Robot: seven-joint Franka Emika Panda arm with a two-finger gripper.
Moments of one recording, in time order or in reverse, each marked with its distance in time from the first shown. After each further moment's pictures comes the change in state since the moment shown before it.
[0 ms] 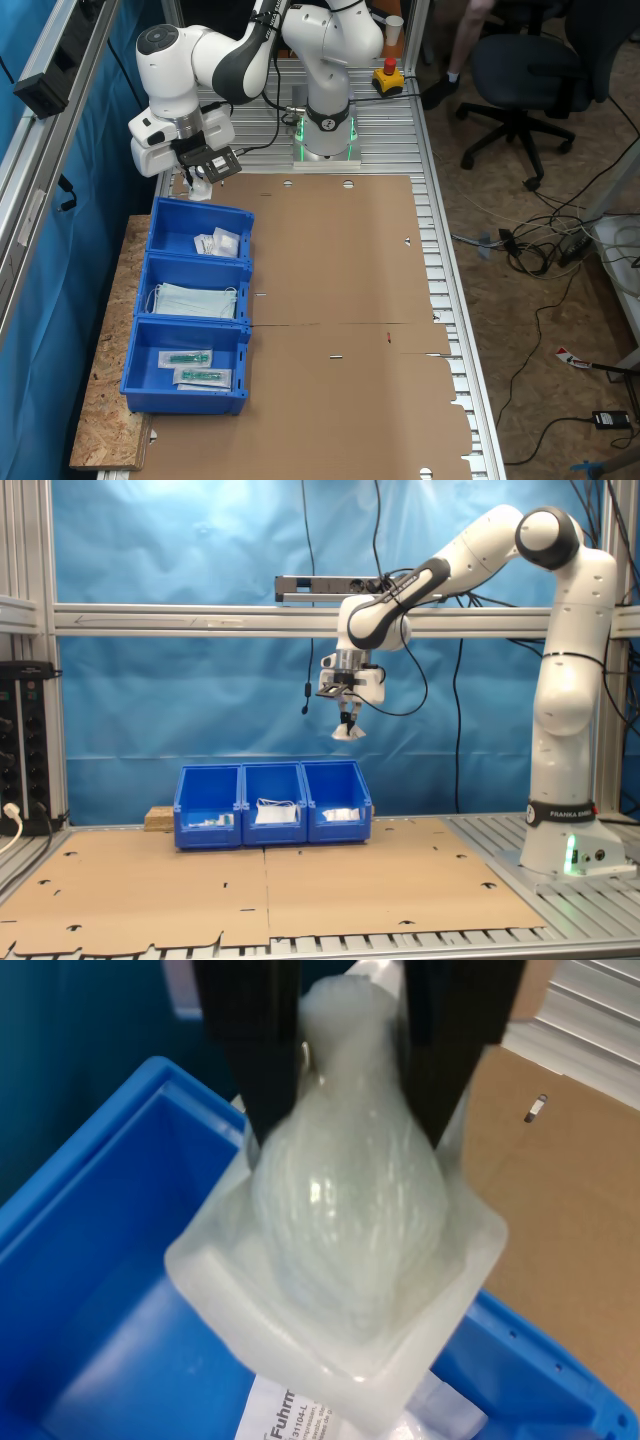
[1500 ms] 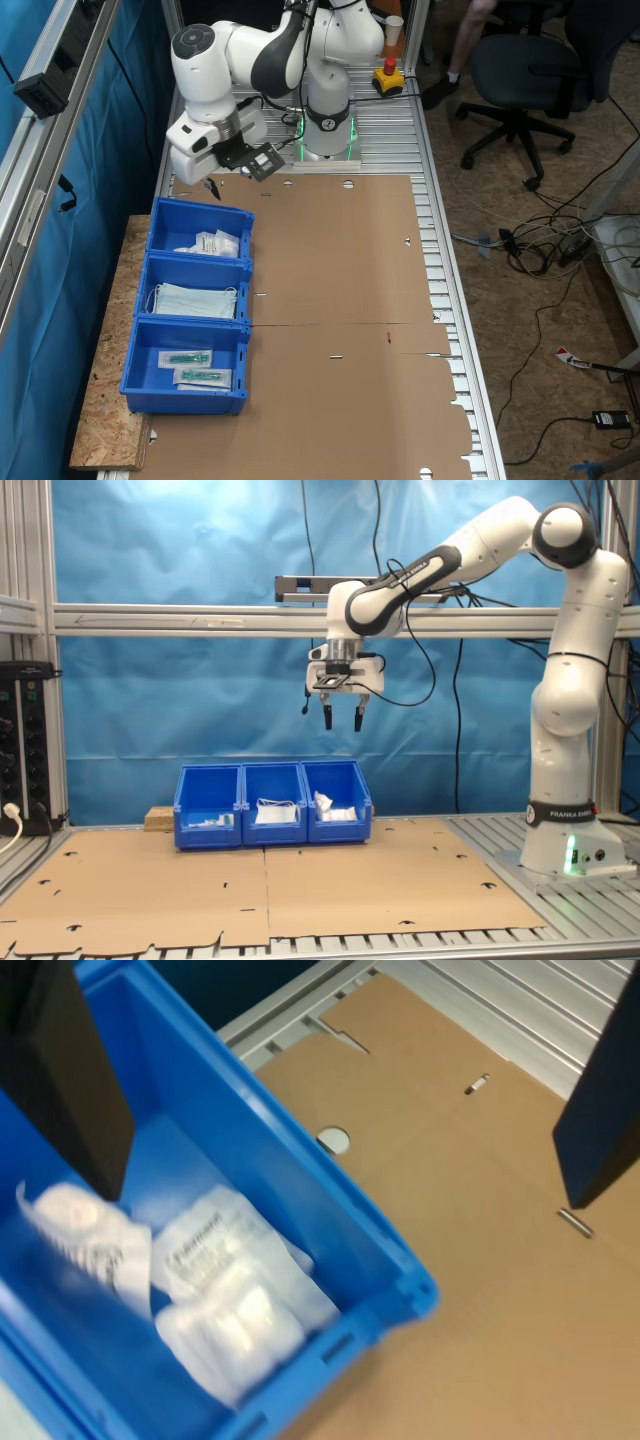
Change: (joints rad) arm 0.098 -0.082 0.085 -0.004 0.000 -0.133 0.000
